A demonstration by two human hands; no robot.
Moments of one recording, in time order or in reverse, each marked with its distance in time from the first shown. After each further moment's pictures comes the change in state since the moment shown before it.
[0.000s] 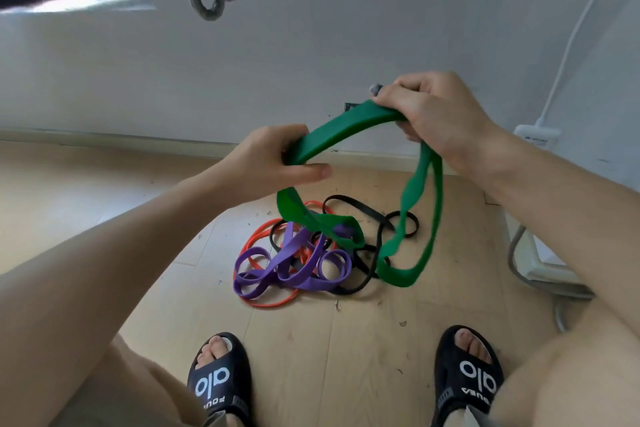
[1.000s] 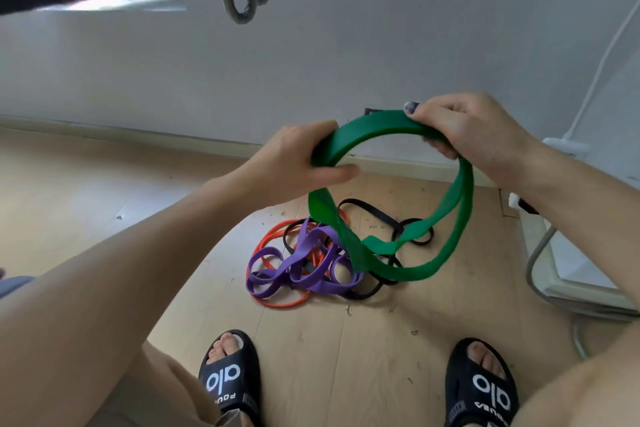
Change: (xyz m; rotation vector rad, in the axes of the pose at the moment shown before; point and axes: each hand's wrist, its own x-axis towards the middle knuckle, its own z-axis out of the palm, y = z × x) left_hand -0.007 0.010 -0.004 0.116 0.076 0.117; right_hand -0.005 0.003 -0.005 -0.089 -0.103 0.010
